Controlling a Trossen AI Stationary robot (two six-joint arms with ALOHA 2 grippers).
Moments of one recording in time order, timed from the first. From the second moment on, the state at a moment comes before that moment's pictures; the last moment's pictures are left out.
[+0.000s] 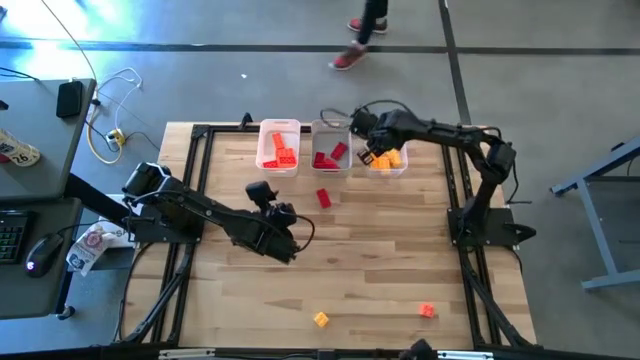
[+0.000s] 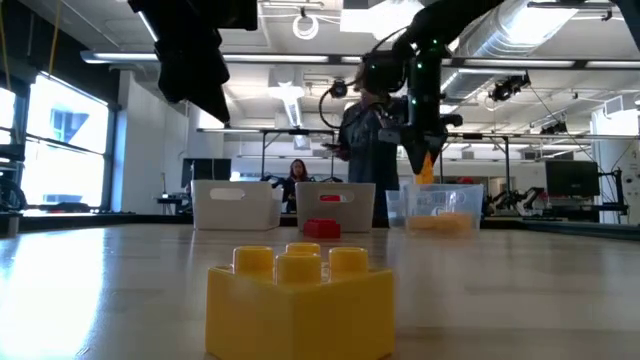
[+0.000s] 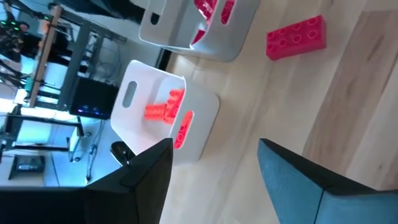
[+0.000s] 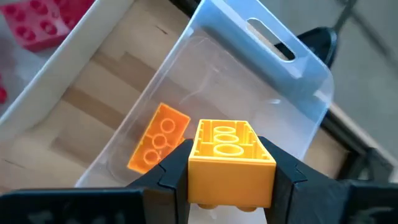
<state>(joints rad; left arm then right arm) -0.24 1.70 1.26 -1.19 -0.95 -0.63 -0.53 1.78 1.42 -1.00 0.42 0.36</state>
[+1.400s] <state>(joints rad) -0.24 1.70 1.26 -1.19 -0.92 -0.64 -0.45 1.59 1.49 -1.12 0.17 0.43</state>
